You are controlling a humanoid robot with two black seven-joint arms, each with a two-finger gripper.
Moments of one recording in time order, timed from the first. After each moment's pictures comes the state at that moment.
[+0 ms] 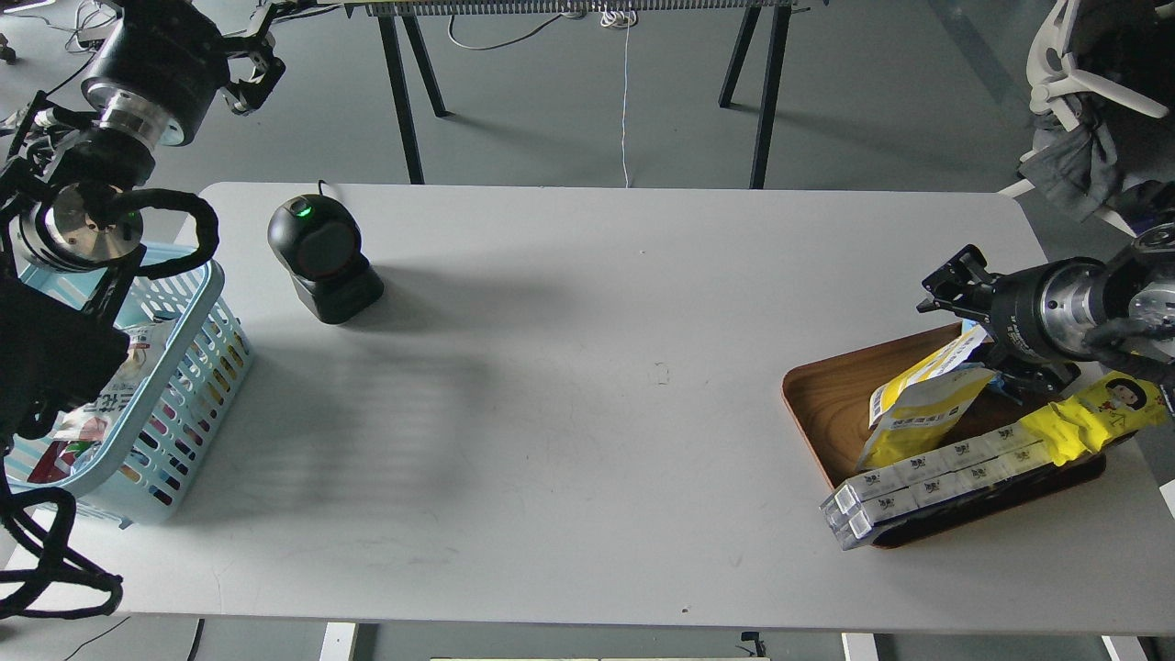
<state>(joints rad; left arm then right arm) -0.79 0.42 -1.11 -0.86 0.16 -0.26 -0.10 1.88 -0.78 -0.99 1.61 0.23 -0.10 -0.25</state>
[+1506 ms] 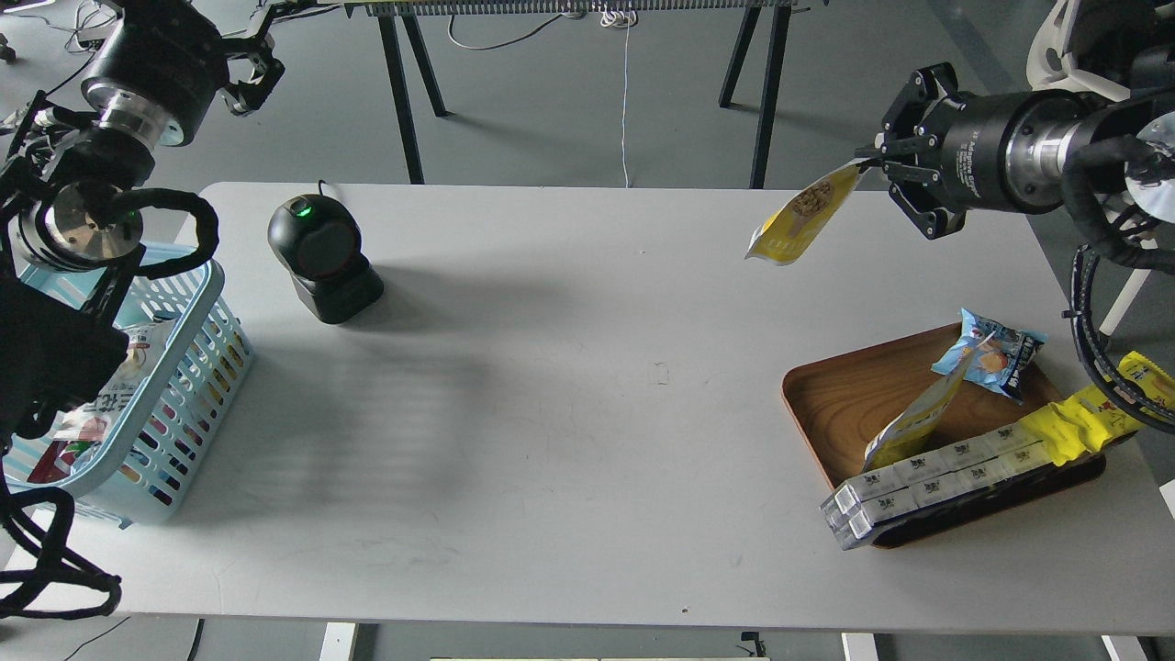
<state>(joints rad) -0.79 0.43 -1.11 -0.86 0.16 -0.25 -0.10 1.89 -0.83 -0.54 1.61 0.54 -0.26 -0.21</state>
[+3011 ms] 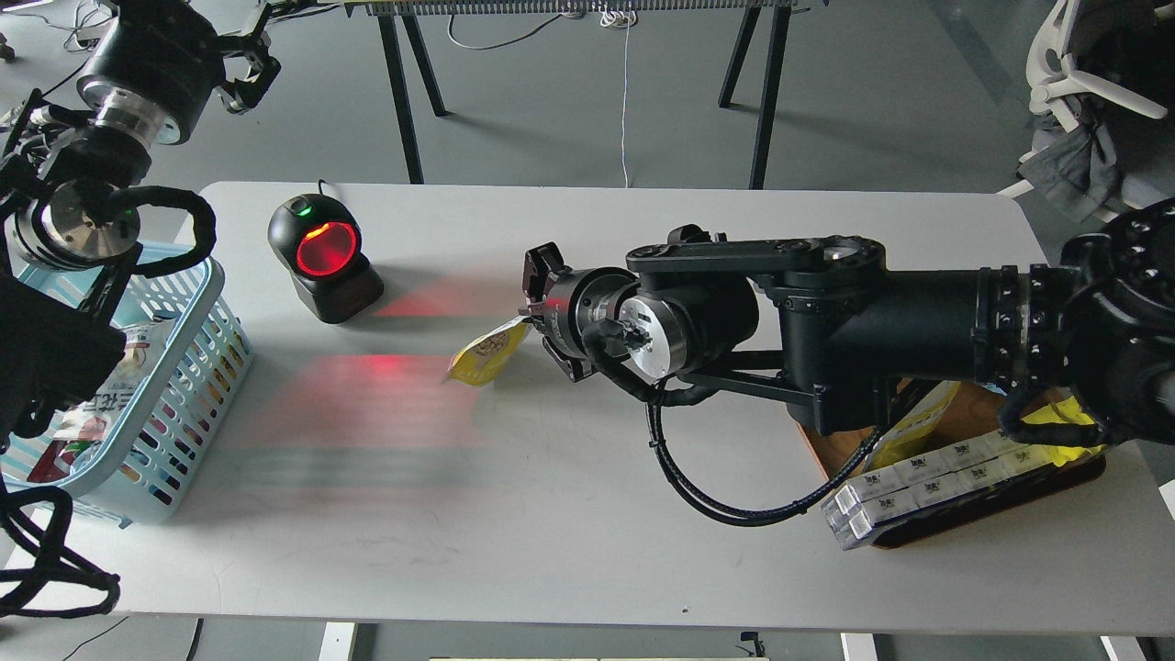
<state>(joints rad) -0.79 0.43 -1.11 -0.86 0.16 -0.25 -0.10 1.44 0.00 -0.19 1.20 0.47 -0.48 -0.20</state>
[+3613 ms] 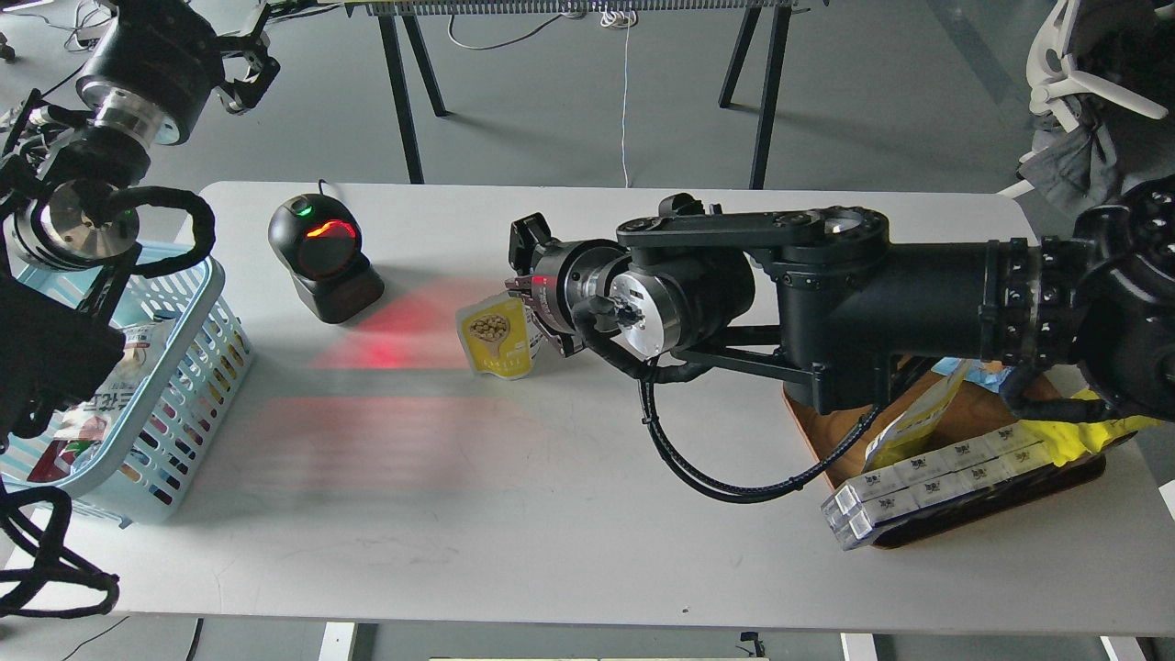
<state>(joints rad) -0.79 0.43 -1.11 -0.86 0.16 -0.25 -0.10 1.51 0.00 -0.18 1.21 0.47 -0.48 -0.20</state>
